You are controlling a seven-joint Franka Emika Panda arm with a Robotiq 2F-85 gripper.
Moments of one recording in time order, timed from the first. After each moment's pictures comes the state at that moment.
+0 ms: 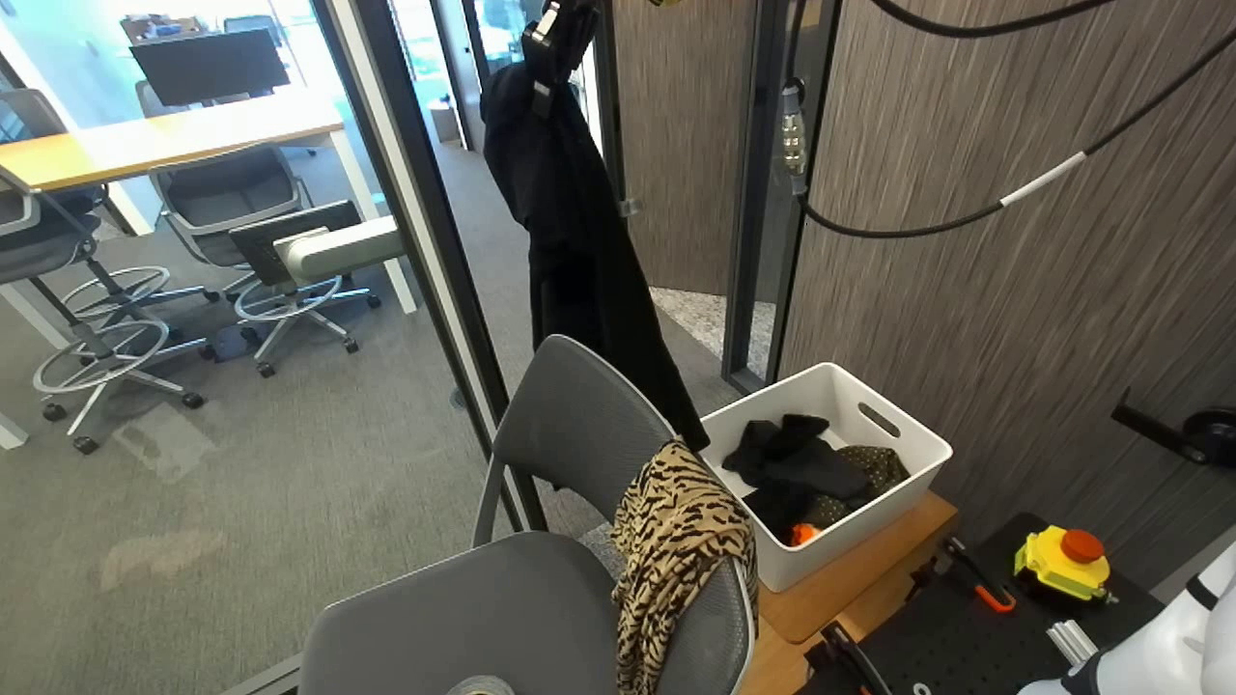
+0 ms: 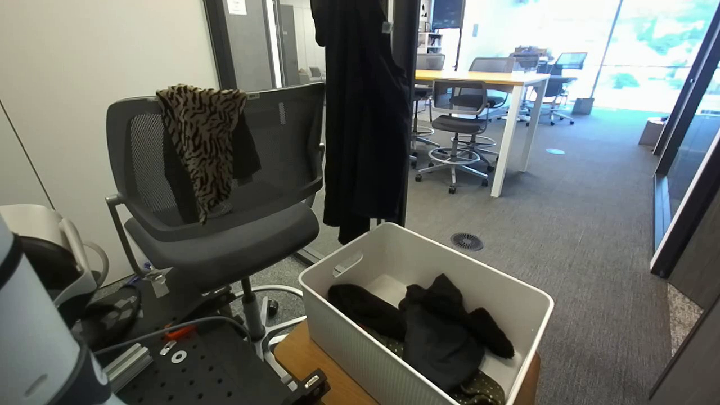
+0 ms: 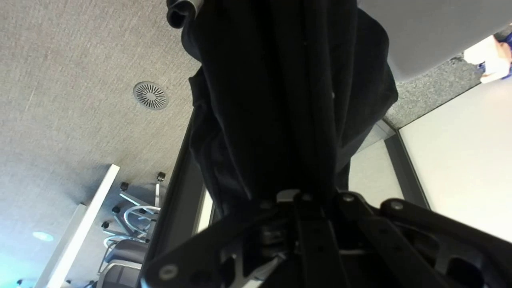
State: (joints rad) arm 0.12 0.09 0.25 -1.38 0.08 1.94 -0.40
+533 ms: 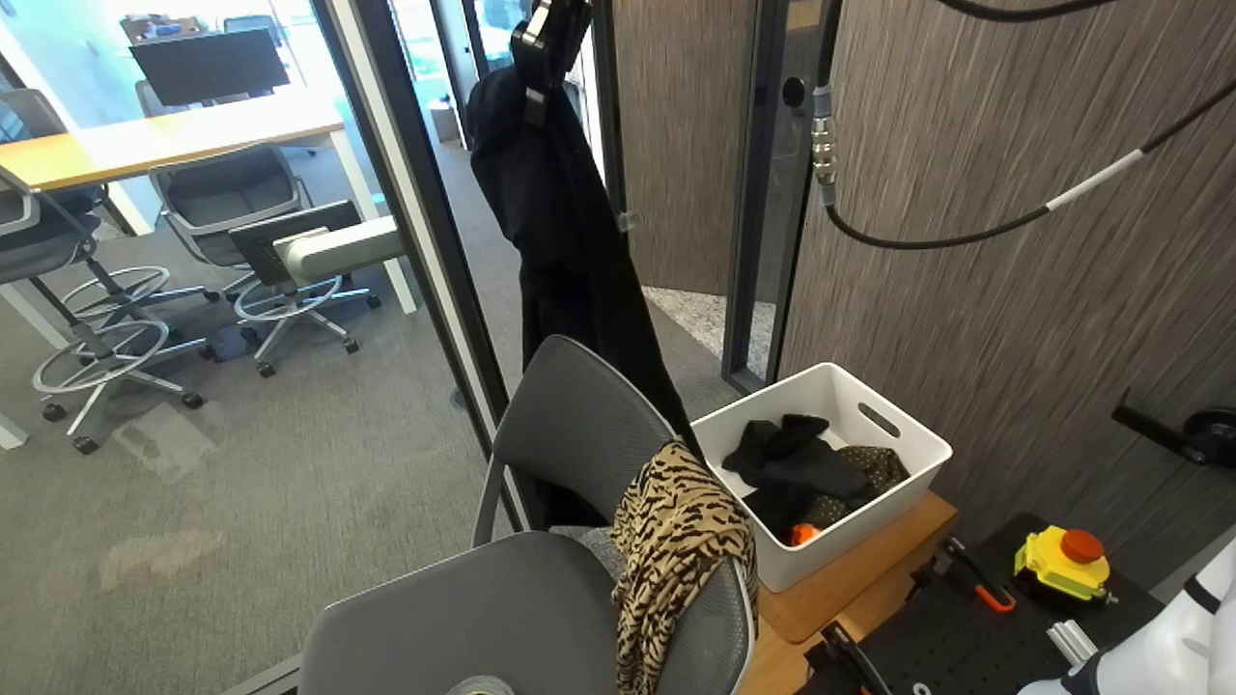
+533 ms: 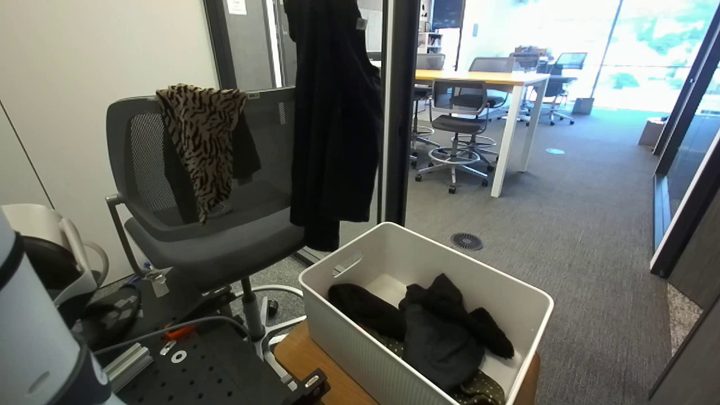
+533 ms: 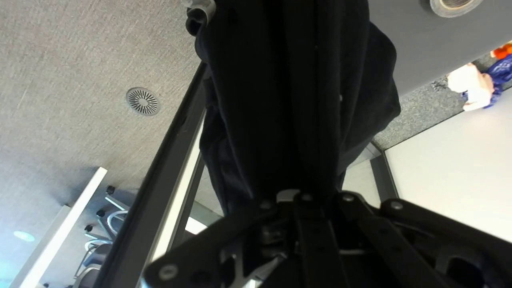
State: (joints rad) arm 0.15 0.00 0.28 -1.46 0.04 1.89 -0.39
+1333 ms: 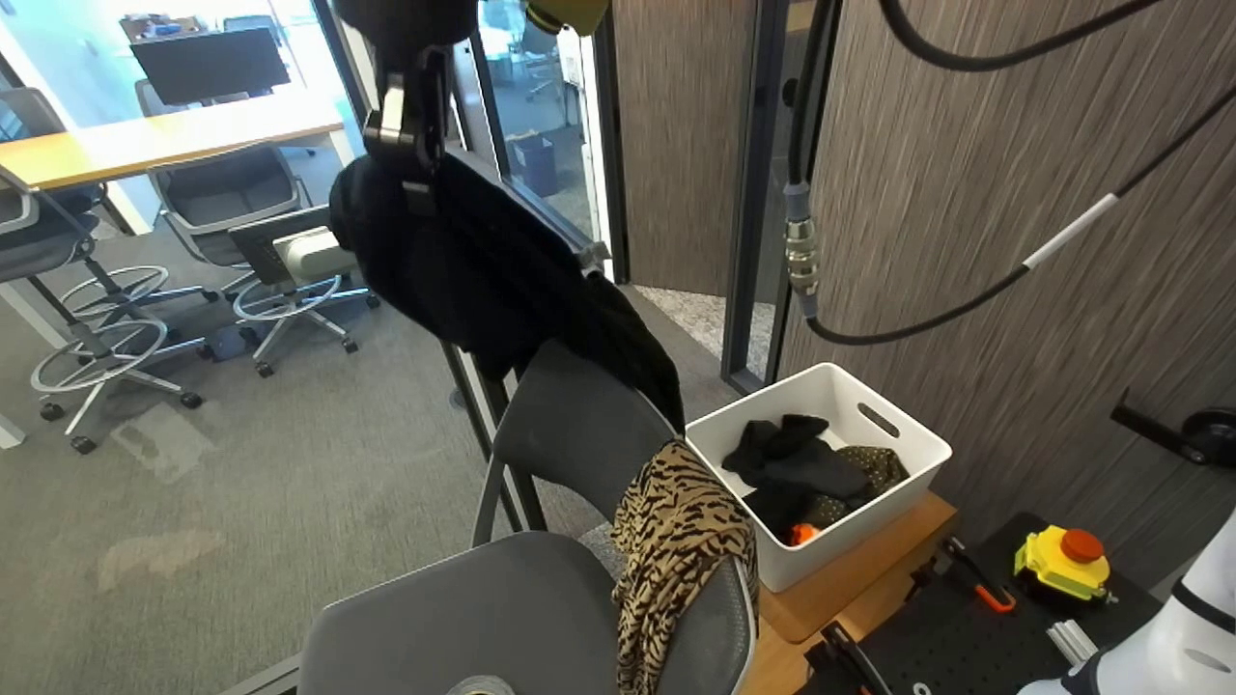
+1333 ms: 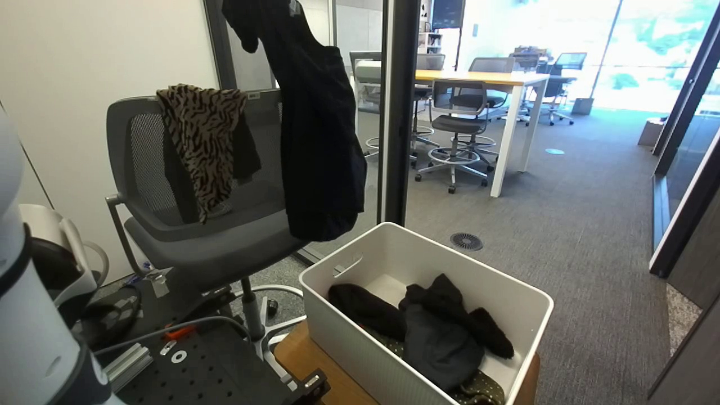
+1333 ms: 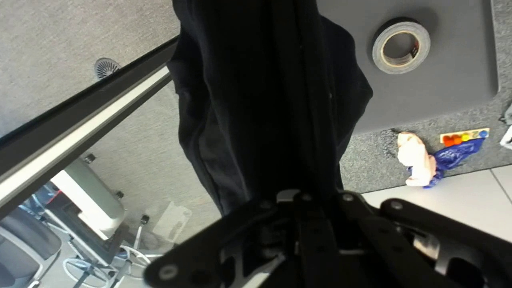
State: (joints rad) arm 0.38 0.01 0.40 -1.44 -0.15 1.80 -0.35
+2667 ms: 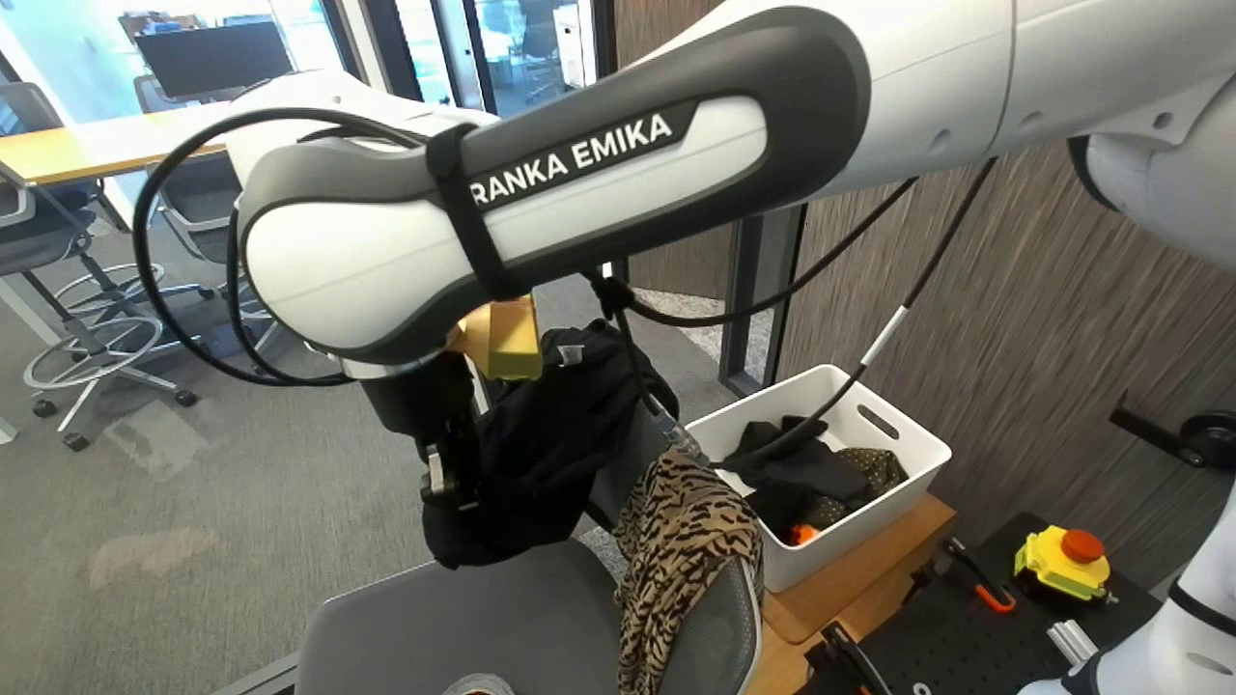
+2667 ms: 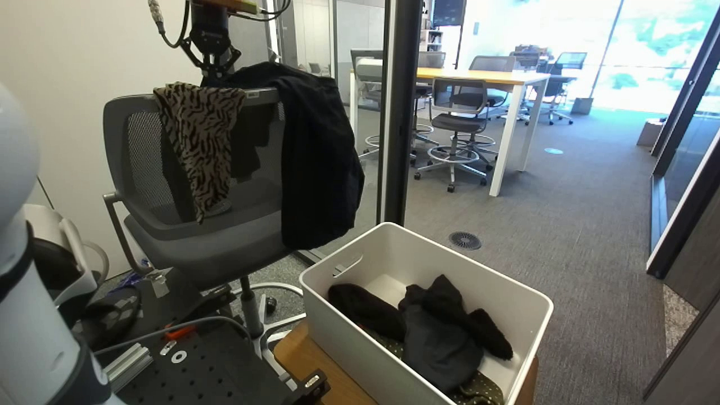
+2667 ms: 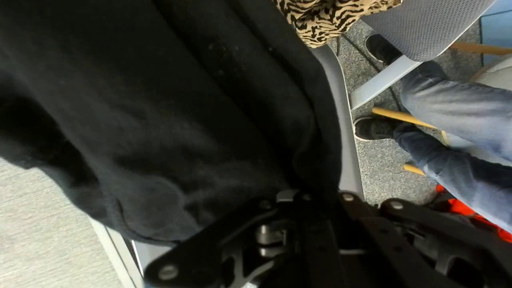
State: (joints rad) arm 0.45 0.34 0.44 -1.55 -0.03 1.72 -0.43
